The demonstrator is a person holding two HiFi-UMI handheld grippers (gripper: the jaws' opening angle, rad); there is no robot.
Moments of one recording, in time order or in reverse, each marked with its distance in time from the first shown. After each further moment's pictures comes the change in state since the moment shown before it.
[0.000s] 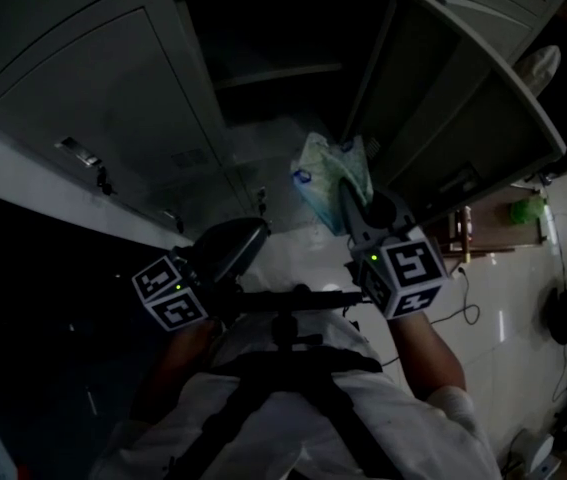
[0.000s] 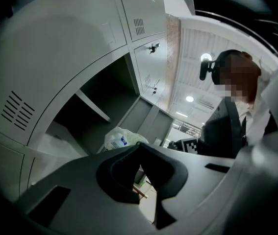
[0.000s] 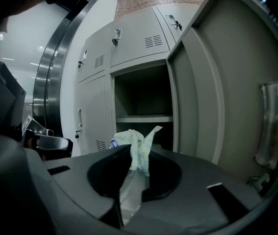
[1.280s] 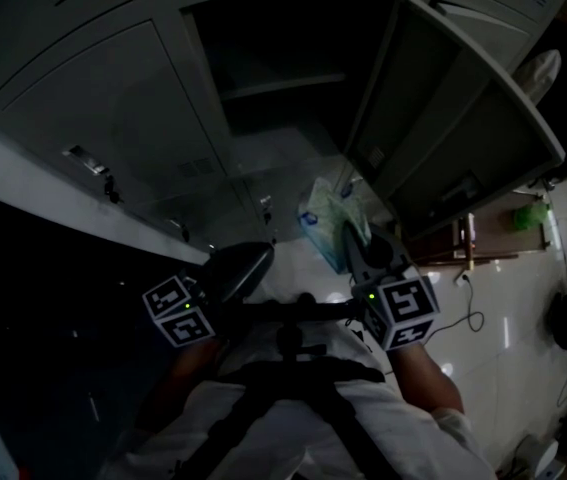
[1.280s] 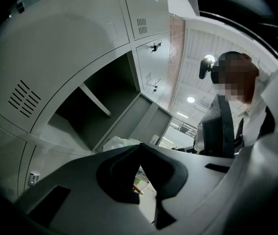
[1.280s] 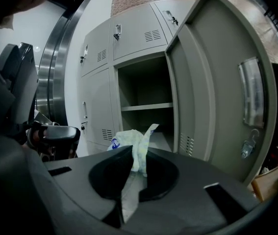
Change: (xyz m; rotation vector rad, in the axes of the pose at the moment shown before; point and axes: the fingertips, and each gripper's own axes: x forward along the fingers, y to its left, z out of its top) left arm -0.010 -0.008 -0.018 -0.048 0.014 0.000; right arm -0.024 0.017 -0.045 0.039 0.068 0.007
